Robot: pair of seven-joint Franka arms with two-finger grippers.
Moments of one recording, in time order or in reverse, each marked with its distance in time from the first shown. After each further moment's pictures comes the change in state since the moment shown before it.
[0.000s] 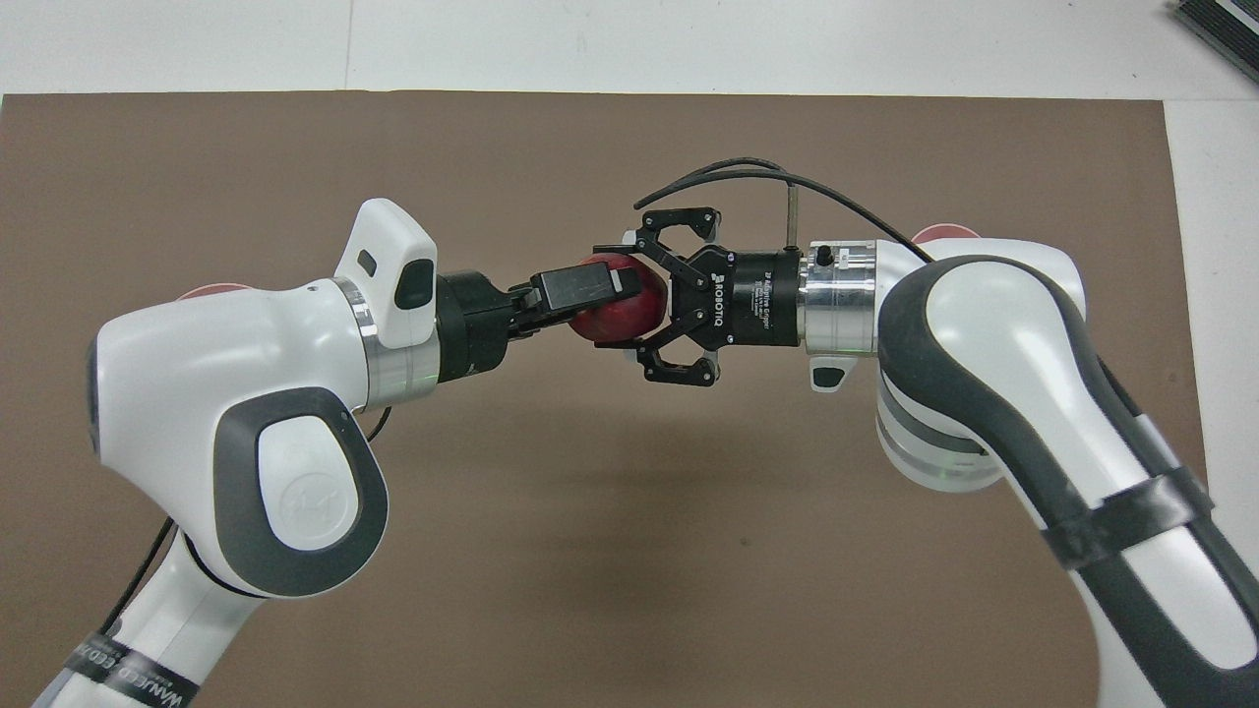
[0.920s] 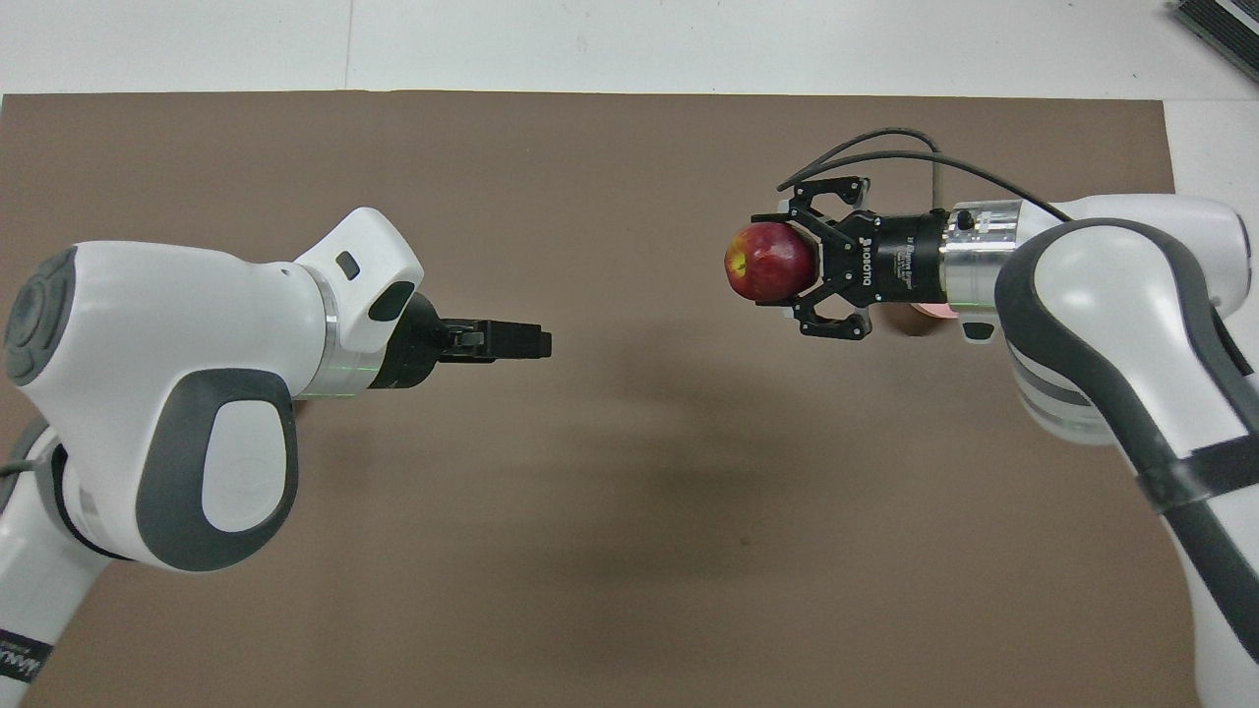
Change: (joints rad) left arm 0.123 -0.023 0.027 0.003 0.587 -0.350 -0.041; right arm -0.224 0.016 -0.013 0.001 -0.411 0.002 -0.063
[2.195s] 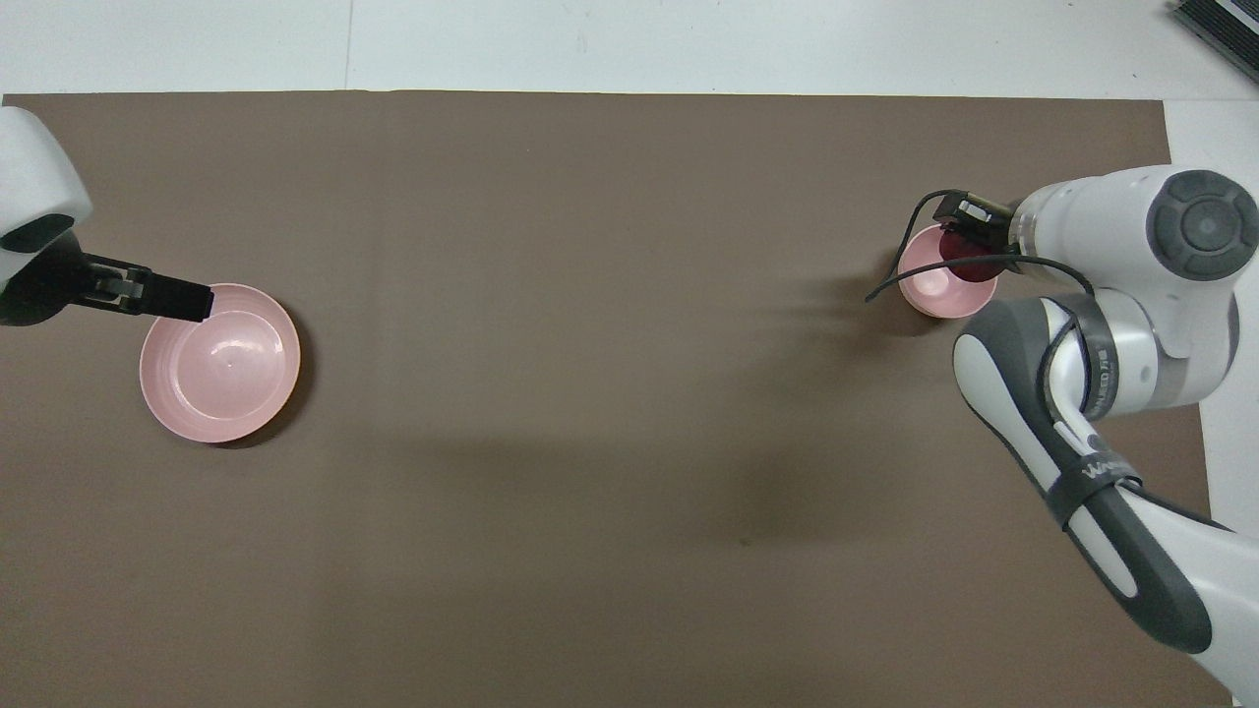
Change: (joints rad) left arm 0.262 -0.002 0.007 0.338 0.476 -0.415 0.172; right arm -0.098 0.081 -0.005 -0.029 -1.228 0.352 -0.192
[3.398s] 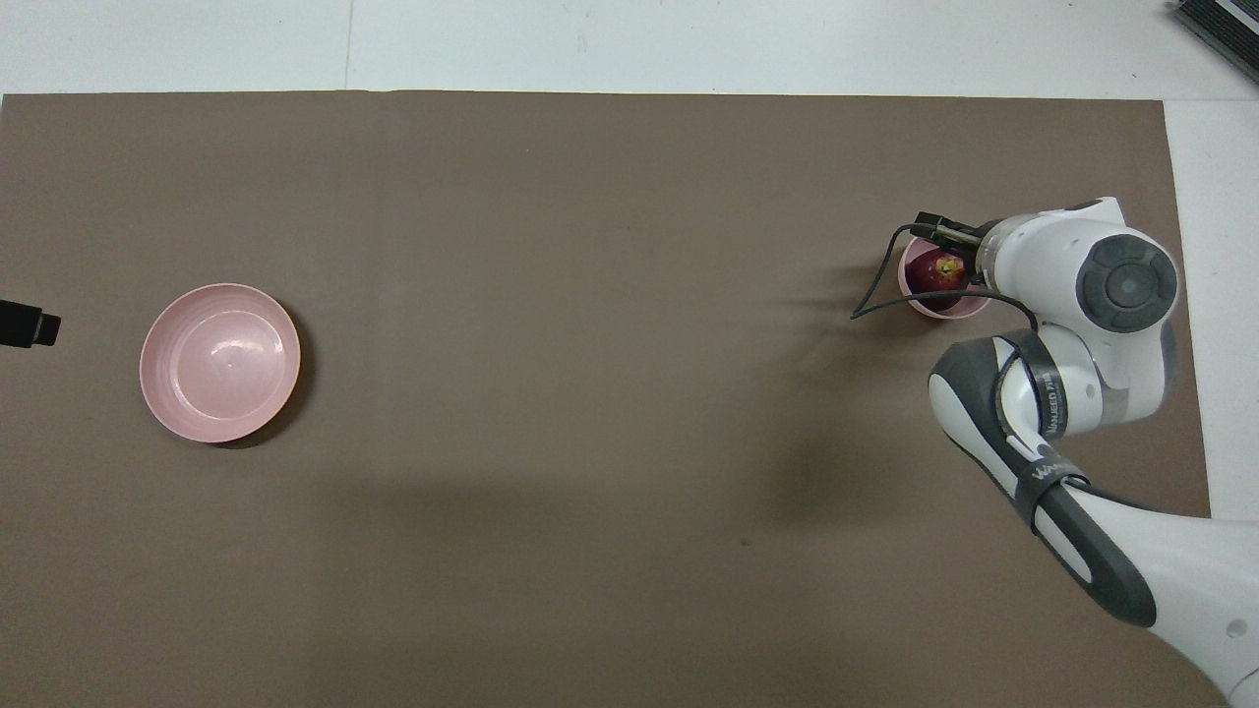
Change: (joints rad) left arm -0.293 0.001 0.414 0.150 0.007 -0.217 0.111; right arm -0.016 0.031 0.009 -0.058 -0.107 0.129 0.036
